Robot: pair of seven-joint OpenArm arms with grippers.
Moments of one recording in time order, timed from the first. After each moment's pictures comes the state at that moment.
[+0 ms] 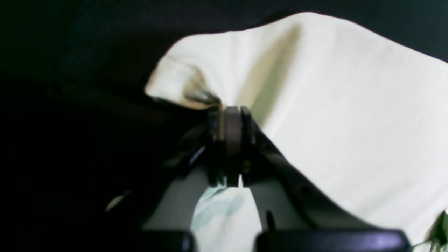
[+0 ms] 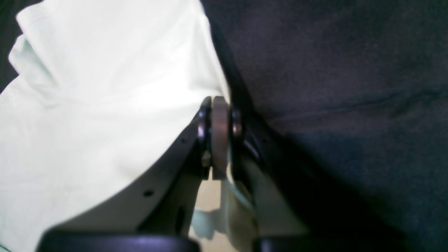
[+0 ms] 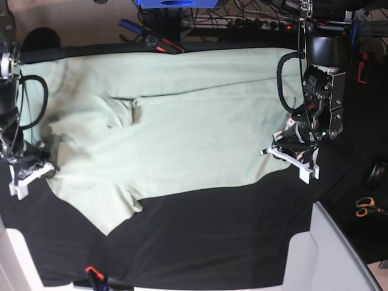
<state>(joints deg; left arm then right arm) -4.9 -15.8 -2.7 67.3 -31.7 -0.8 37.5 23.1 23.3 2.1 28.7 30.5 25.6 -21.3</state>
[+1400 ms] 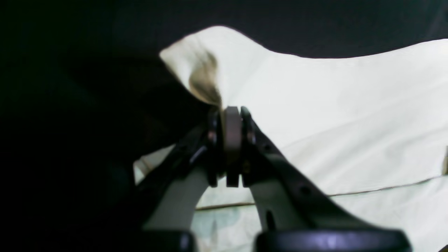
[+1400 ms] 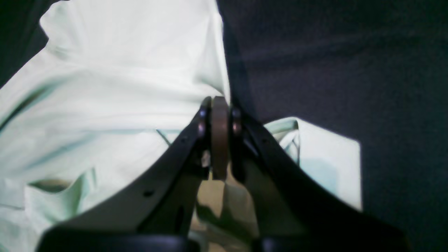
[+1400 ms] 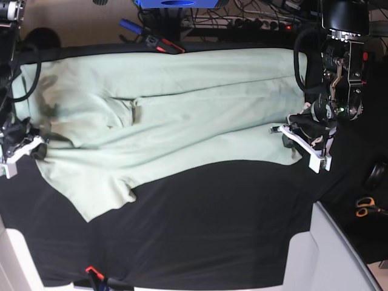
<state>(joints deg) 7.8 -22.3 -2.8 88.7 -32.2 -1.0 43.5 2.4 23.2 13.7 59.9 30.6 25.7 -31.1</state>
